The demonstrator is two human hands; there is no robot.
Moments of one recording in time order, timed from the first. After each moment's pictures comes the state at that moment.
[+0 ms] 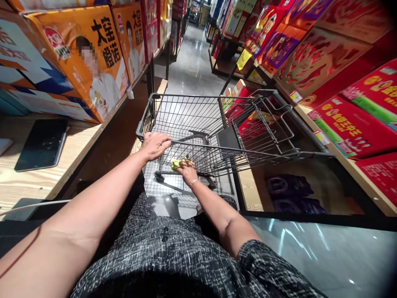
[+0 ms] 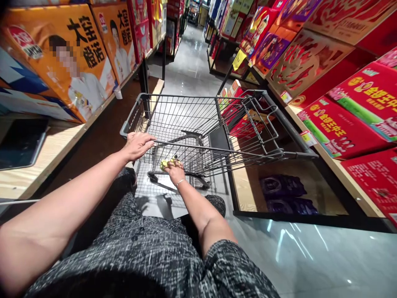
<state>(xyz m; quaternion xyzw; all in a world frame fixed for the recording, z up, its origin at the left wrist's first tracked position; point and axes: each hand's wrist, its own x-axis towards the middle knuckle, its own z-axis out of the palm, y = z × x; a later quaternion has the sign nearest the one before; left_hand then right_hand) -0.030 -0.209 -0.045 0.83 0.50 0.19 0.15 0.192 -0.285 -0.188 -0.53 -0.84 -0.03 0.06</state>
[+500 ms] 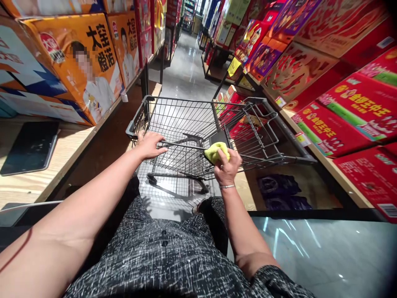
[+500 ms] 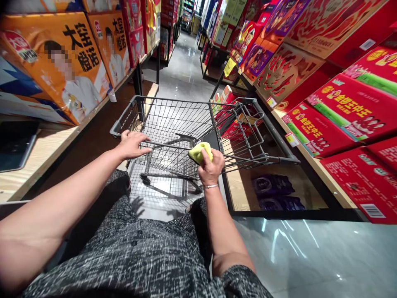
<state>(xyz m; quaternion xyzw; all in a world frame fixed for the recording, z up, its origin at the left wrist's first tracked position) -0.023 -0.203 -0.034 0.84 0.52 0.13 0.12 0.311 -0.318 -0.054 -0.65 -0.67 -0.21 0.30</state>
